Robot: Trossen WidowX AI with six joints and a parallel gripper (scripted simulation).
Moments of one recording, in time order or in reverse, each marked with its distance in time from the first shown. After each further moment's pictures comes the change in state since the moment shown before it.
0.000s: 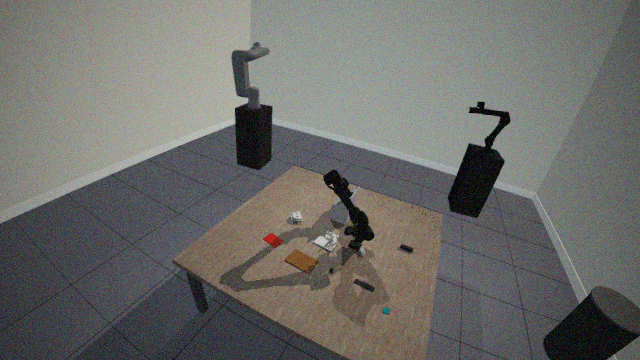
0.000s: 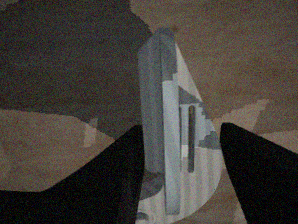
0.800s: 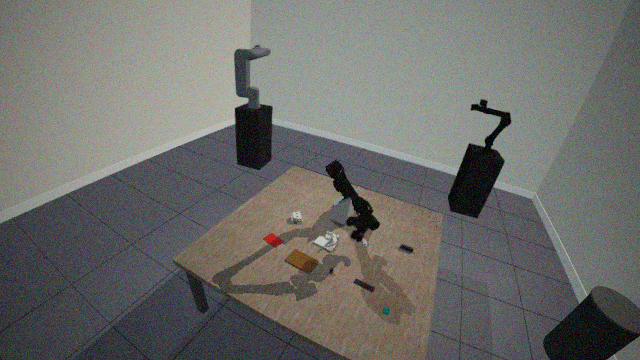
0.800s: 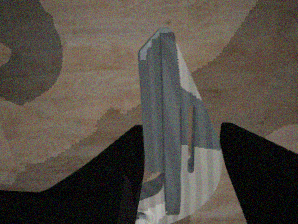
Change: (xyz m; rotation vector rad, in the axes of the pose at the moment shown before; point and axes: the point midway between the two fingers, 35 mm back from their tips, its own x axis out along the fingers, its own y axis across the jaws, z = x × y) arm -0.069 0.000 -0.001 -0.003 0.004 0.008
